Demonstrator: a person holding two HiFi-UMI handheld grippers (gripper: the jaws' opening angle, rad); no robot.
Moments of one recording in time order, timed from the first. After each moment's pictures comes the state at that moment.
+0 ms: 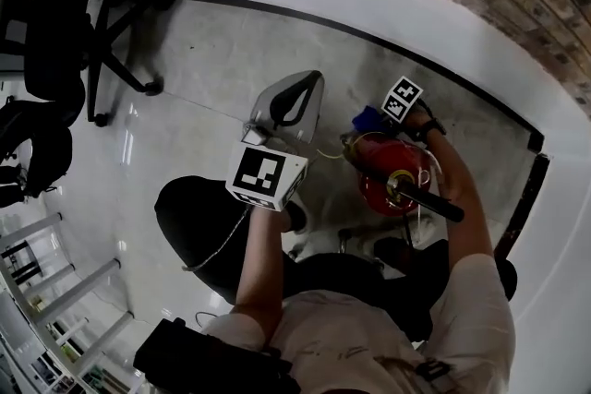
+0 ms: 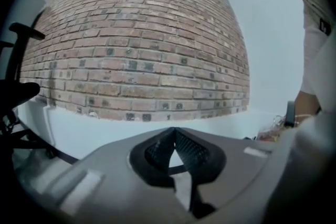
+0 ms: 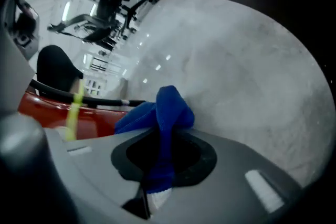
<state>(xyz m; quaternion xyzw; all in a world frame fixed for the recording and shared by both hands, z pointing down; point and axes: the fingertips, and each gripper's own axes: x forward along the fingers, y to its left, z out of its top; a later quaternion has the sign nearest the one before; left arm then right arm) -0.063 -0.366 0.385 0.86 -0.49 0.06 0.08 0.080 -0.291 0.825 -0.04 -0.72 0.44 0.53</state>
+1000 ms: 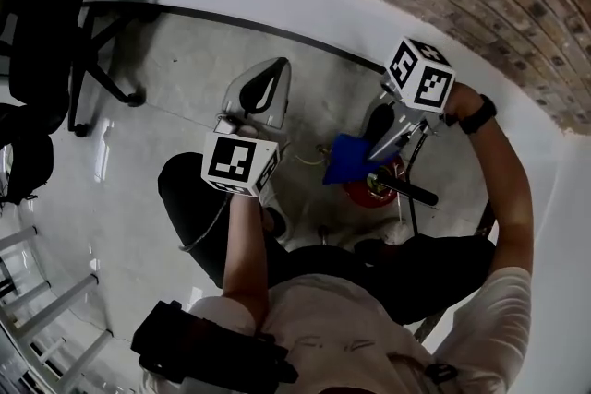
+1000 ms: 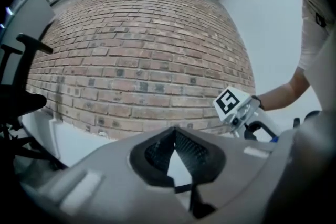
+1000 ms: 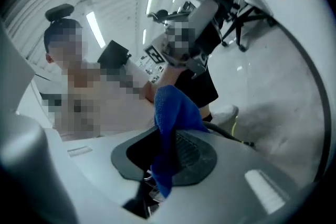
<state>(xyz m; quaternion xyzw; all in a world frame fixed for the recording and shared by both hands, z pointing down) -0.099 -0.379 0.329 0.85 -0.52 0.00 0.04 0.018 -0.240 0.387 -0.40 -0.75 0.35 0.38</state>
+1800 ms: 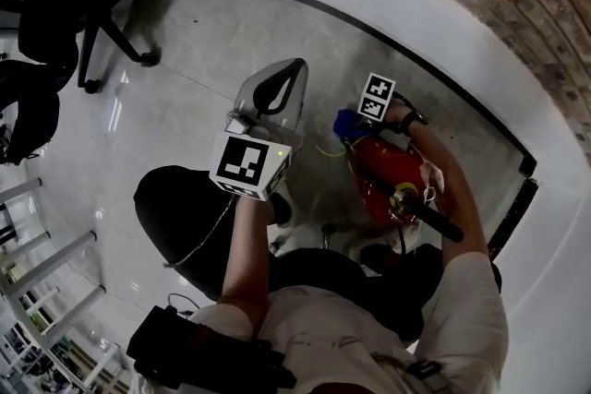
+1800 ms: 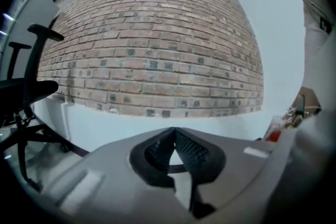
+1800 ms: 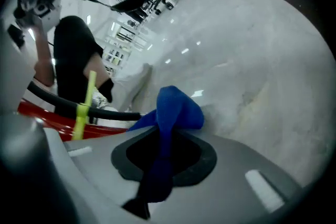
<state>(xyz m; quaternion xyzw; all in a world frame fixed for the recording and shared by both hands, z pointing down) -0.120 -0.372 0.401 0.83 -0.55 0.06 0.09 0.006 -0.266 0.809 -0.22 -0.72 0.33 0.57</state>
